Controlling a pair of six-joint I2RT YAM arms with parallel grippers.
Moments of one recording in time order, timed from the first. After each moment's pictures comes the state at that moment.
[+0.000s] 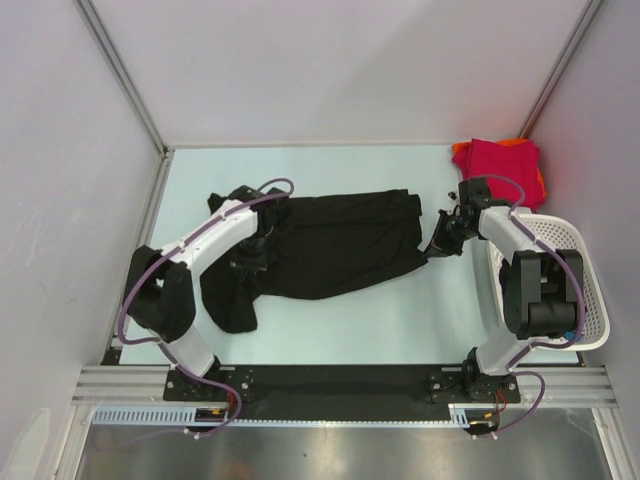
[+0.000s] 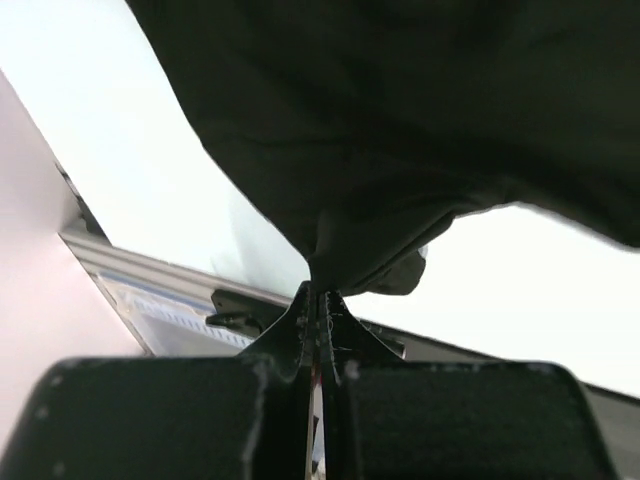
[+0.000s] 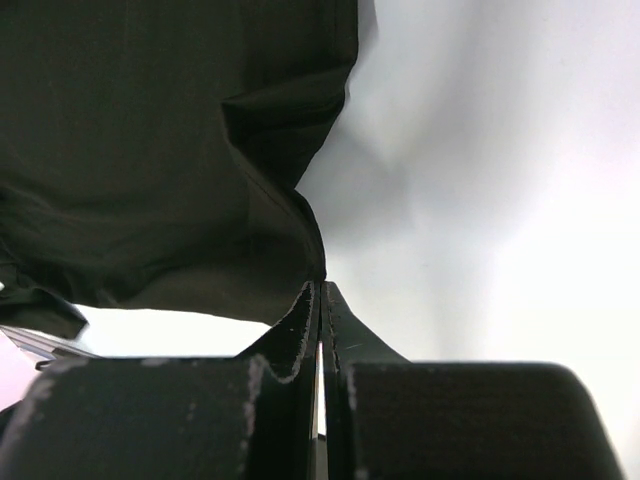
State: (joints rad) left arm -0.51 1.66 1.32 -1.34 -0.36 -0.47; right arm 0.02 1.63 1.11 -0.69 -0.36 0.39
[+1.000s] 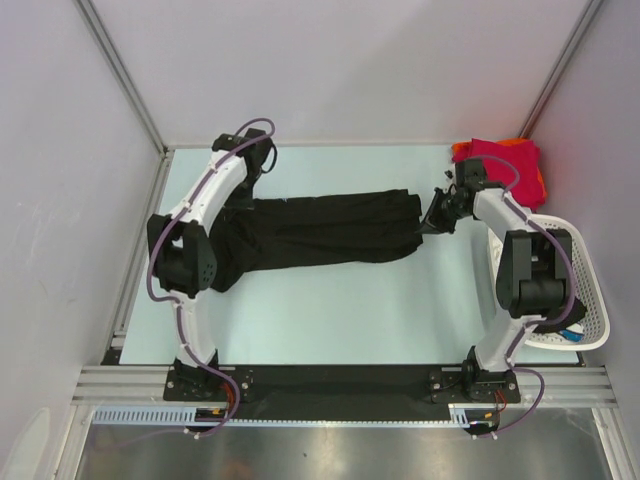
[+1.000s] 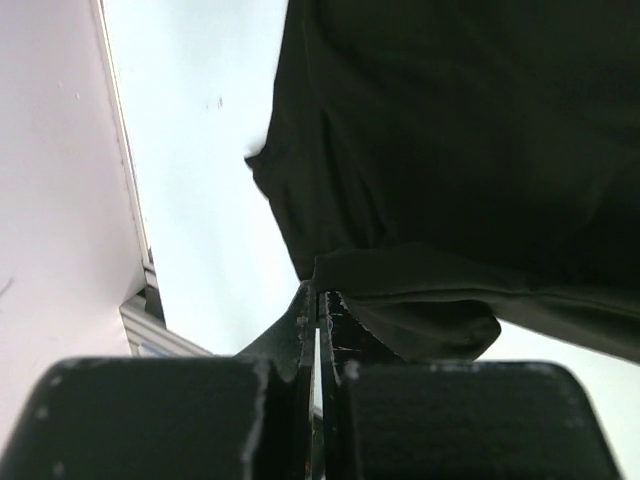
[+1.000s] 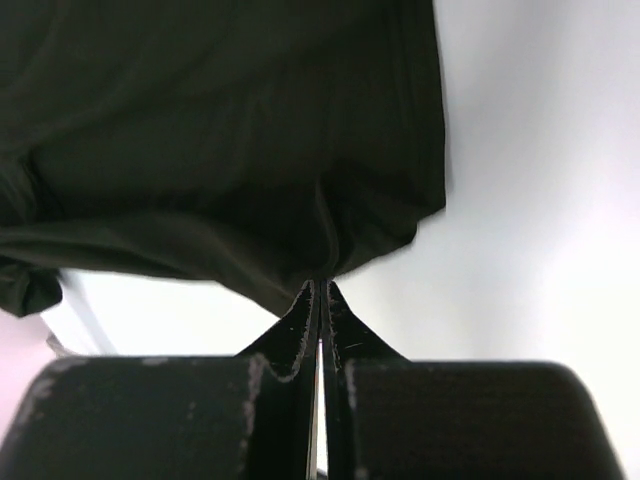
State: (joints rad) left arm -0.29 2.00 1.89 -1.35 -0.52 -0.33; right arm 0.03 1.76 1.26 -0.62 -0.42 0.44
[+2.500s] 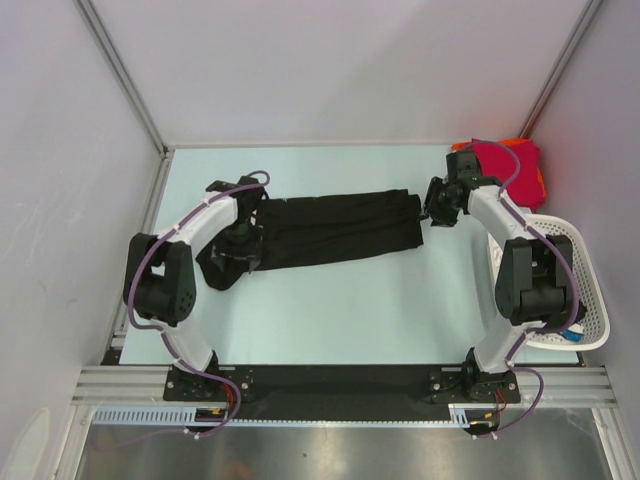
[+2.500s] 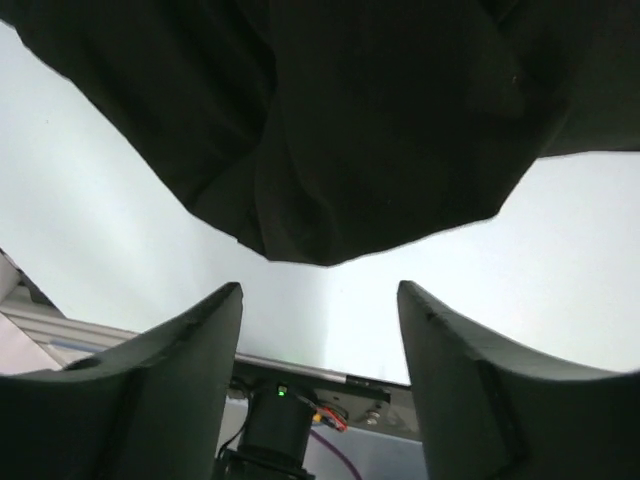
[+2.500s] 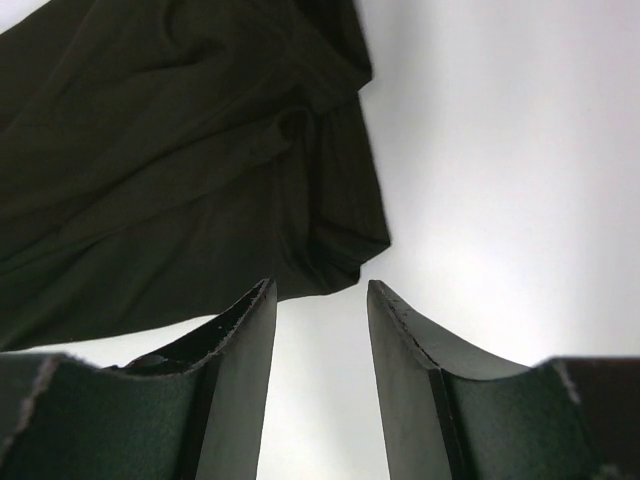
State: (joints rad) left arm -0.28 1.75 1.32 -1.14 -0.21 -0.29; right arm 0.10 1.74 1.34 -0.61 -0.11 0.44
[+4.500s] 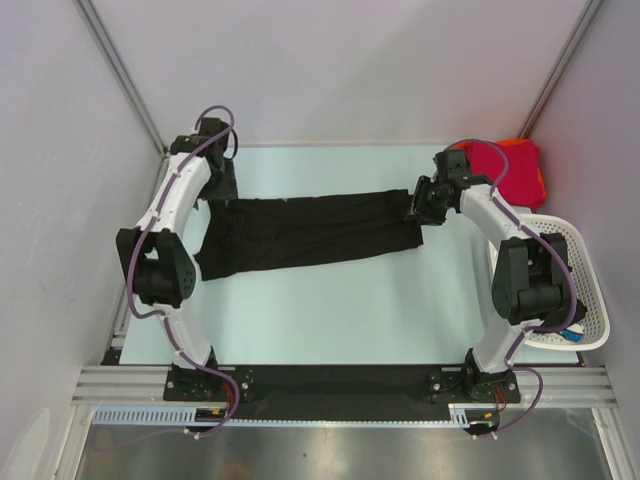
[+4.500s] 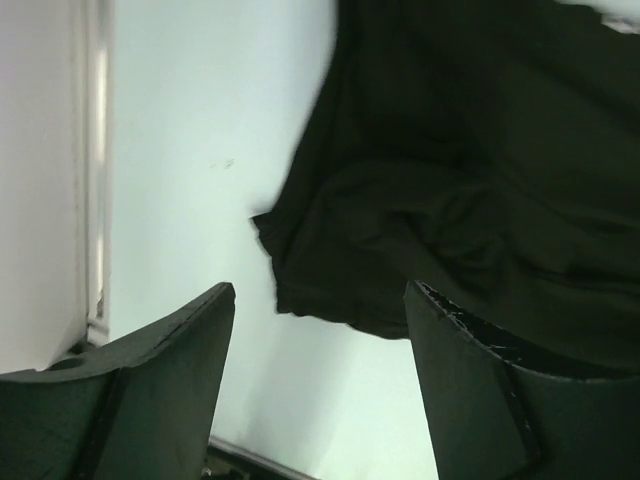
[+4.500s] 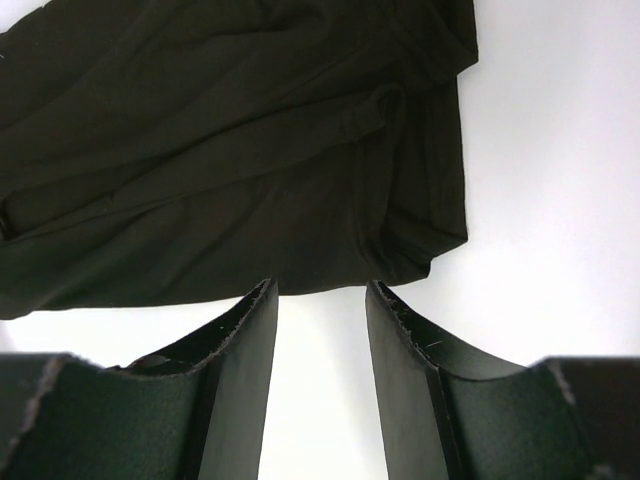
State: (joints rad) left arm -0.10 1.89 1.81 -1.14 -0.38 -0.27; right arm 0.16 1.75 1.36 -0.60 -0.18 0.46
